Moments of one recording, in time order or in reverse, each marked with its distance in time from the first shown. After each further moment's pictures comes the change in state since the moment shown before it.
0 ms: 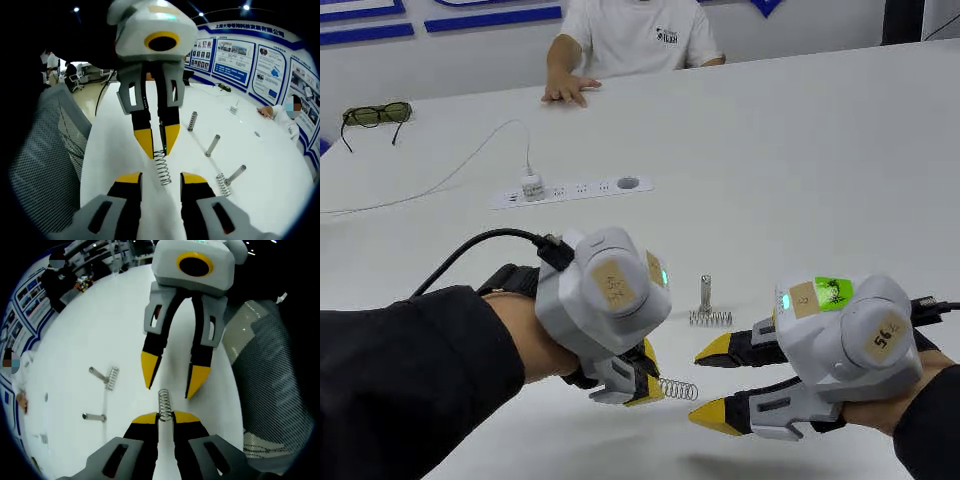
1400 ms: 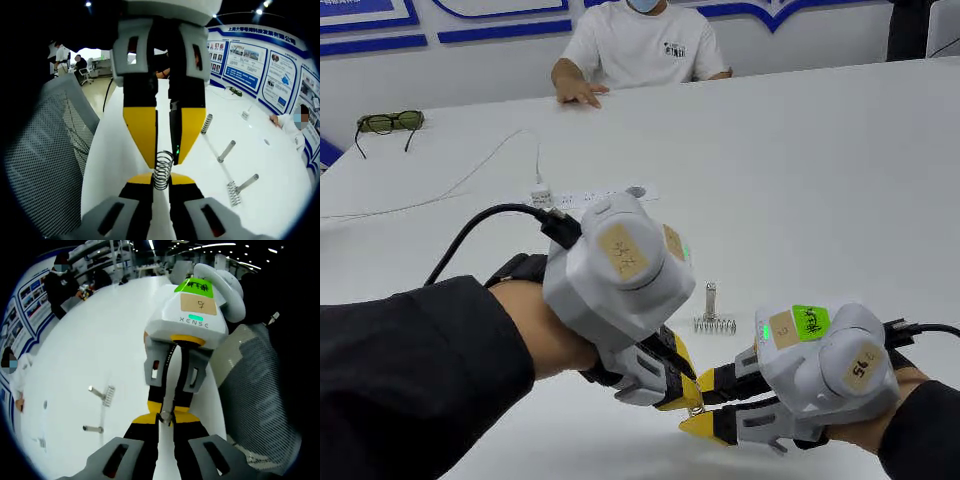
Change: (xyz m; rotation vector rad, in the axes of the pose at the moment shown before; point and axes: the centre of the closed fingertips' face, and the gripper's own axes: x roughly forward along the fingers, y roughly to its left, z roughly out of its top) left arm -0.017 -0.017 0.037 -0.023 -0.101 -0.030; right arm 0.015 0.018 0.000 -0.079 0.014 0.061
